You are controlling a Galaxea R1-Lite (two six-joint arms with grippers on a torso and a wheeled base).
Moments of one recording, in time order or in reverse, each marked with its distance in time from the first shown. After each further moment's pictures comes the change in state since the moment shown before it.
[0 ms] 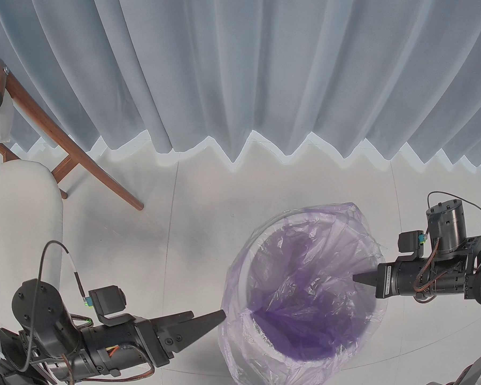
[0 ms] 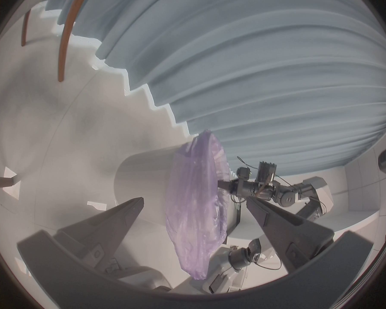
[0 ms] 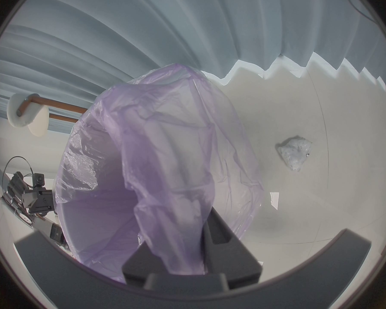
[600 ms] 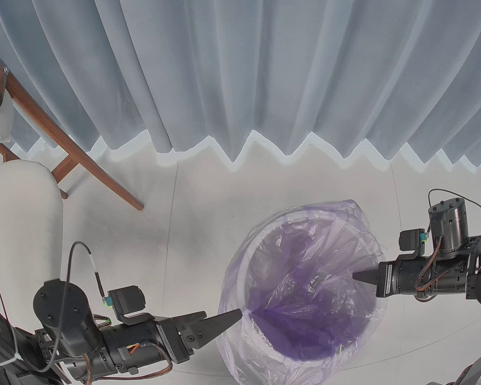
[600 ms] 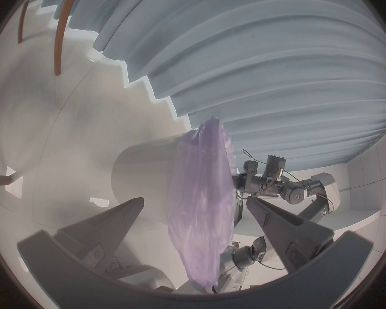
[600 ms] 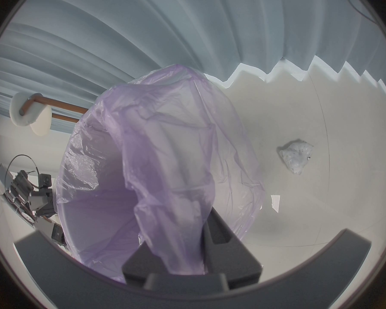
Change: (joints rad) left arm -0.029 0.089 -0.047 -0.005 0.013 0.001; right arm 0.008 -0.016 0.001 -0.006 -0.001 -0.004
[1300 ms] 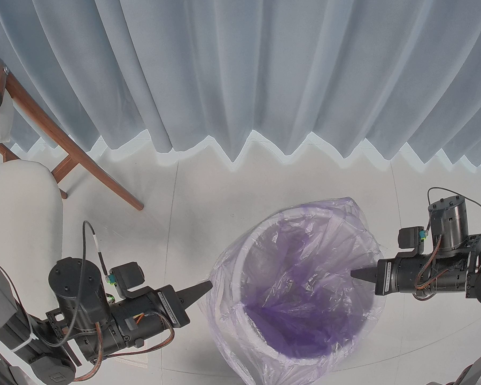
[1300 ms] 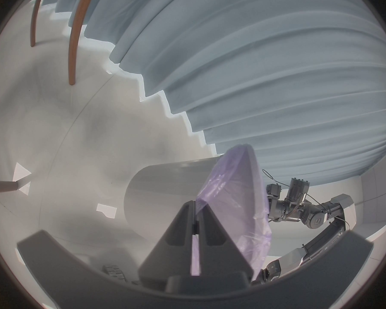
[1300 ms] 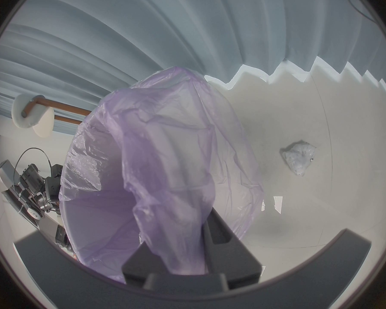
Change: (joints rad) left arm 0.120 0.093 -0.083 -0.005 0.026 -0.003; right arm 0.007 0.000 -0.011 -0.005 0.003 0.010
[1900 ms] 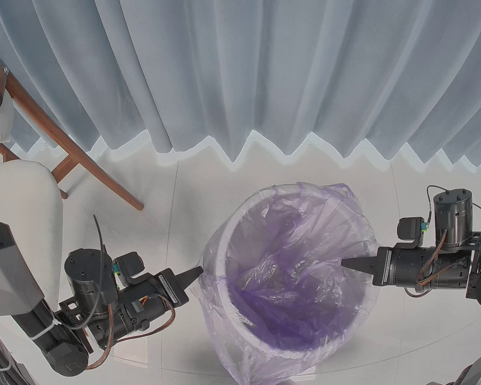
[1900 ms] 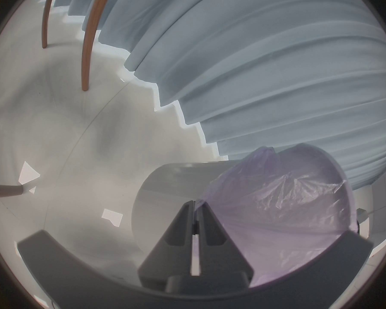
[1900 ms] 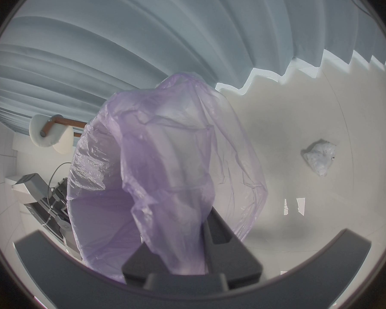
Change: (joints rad) left arm 0.095 0.127 -0.044 -0.074 0.021 -0.001; right arm 0.031 -0.012 0.001 -0.115 0.078 0.119
